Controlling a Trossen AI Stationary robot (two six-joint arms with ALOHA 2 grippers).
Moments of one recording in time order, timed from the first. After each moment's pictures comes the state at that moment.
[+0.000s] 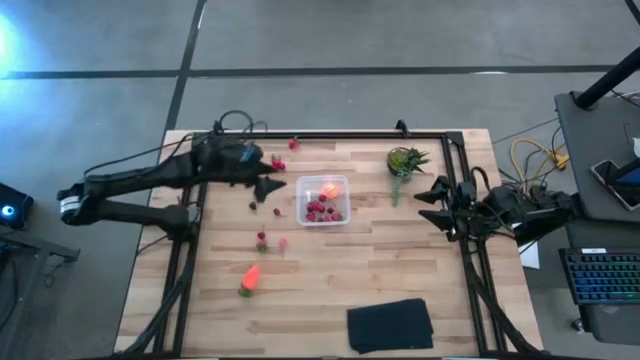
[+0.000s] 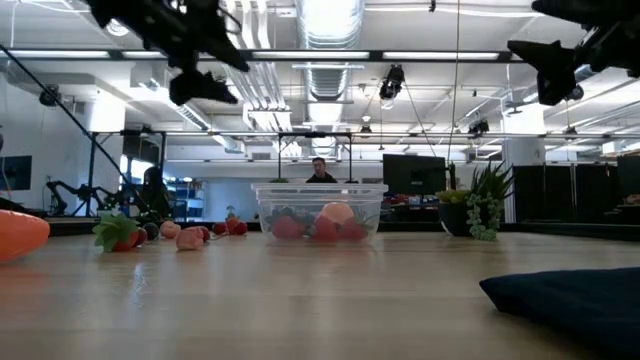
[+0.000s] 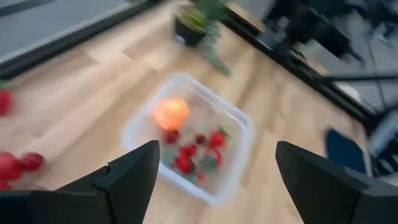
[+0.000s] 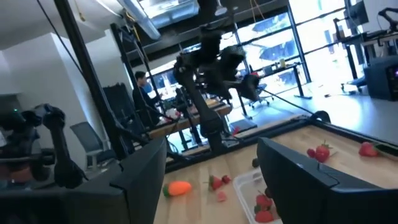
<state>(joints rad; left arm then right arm) 0.33 0.96 0.83 -0.37 0.09 -0.42 0.17 0.00 0.11 0.11 0.20 0.29</state>
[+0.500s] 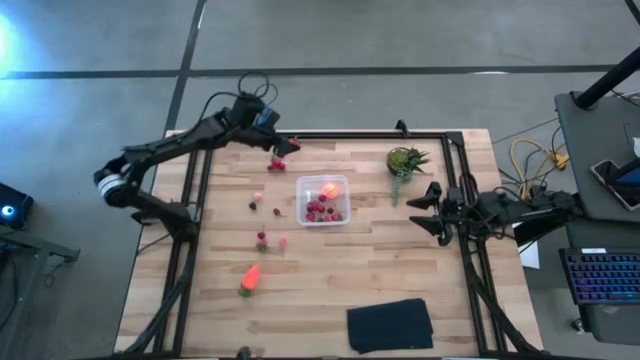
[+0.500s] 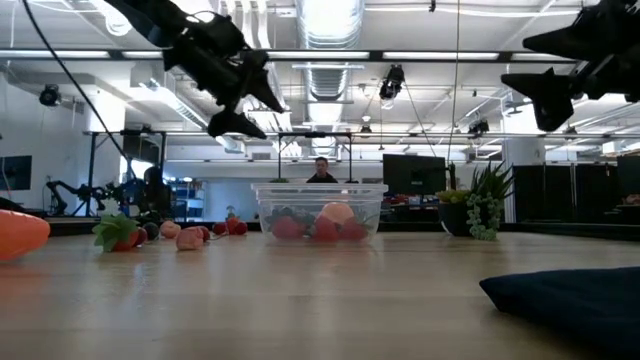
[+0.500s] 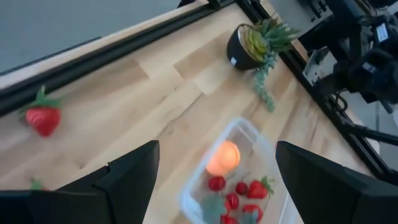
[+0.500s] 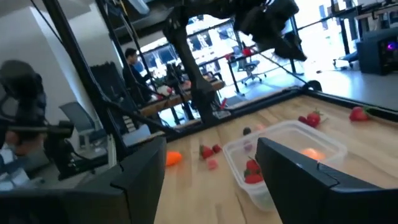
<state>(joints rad) 0.71 1.37 1.07 -0.35 0.39 -0.38 0.17 0.03 0.03 0.11 0.21 0.32</state>
